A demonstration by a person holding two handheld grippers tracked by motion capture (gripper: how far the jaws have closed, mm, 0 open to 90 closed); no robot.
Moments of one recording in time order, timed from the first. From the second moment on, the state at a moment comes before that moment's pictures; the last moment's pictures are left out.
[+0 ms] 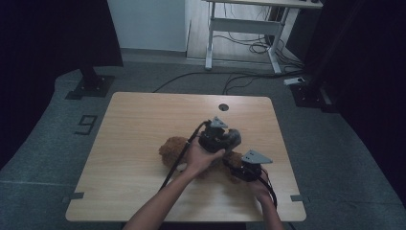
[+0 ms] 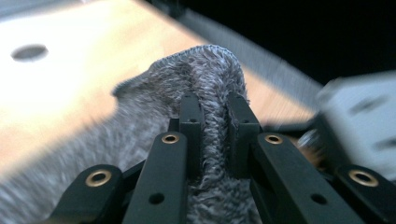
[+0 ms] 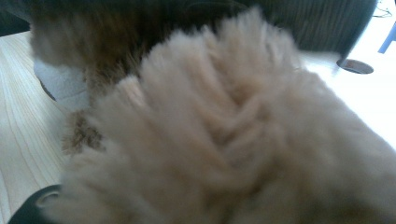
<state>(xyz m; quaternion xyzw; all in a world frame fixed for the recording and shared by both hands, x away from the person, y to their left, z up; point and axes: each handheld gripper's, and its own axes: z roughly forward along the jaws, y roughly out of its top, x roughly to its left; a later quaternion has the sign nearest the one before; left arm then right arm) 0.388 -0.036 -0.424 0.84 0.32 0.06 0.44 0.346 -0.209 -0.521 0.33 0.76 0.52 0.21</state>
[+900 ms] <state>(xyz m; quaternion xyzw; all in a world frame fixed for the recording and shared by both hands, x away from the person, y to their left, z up) 0.373 0.109 -0.435 0.78 0.41 0.08 0.46 0.346 -0.213 -0.527 0.31 0.77 0.52 0.20</state>
